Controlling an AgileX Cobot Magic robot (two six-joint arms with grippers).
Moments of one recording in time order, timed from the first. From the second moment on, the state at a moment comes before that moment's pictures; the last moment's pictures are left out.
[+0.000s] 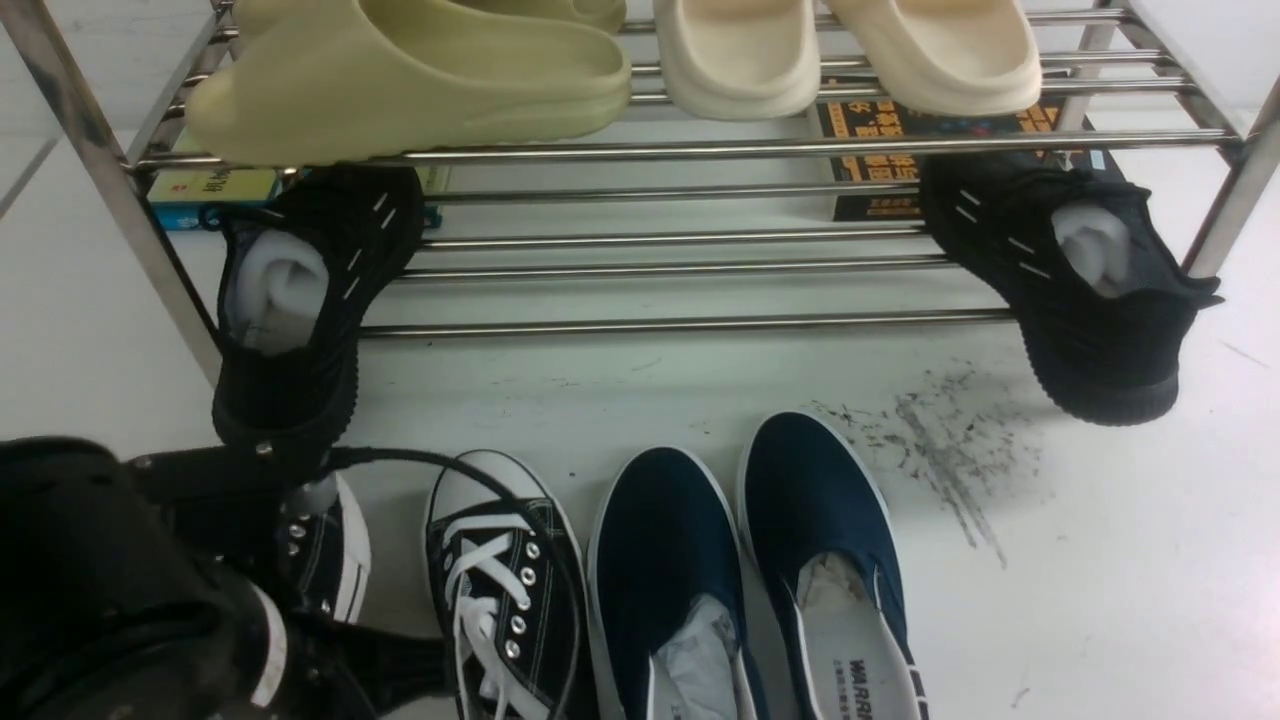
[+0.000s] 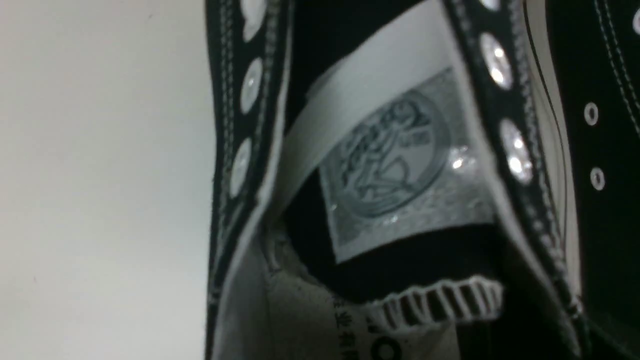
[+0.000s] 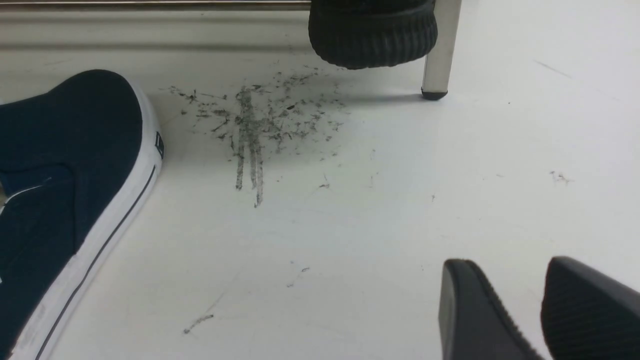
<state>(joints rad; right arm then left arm) 0.06 -0.01 0.01 0.05 0.39 0.04 -0.78 1.16 -0.69 0.33 0.91 -1.02</state>
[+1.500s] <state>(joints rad) 0.06 -0.01 0.01 0.05 0.39 0.04 -0.78 1.11 -0.83 0.15 1.12 -0.72</state>
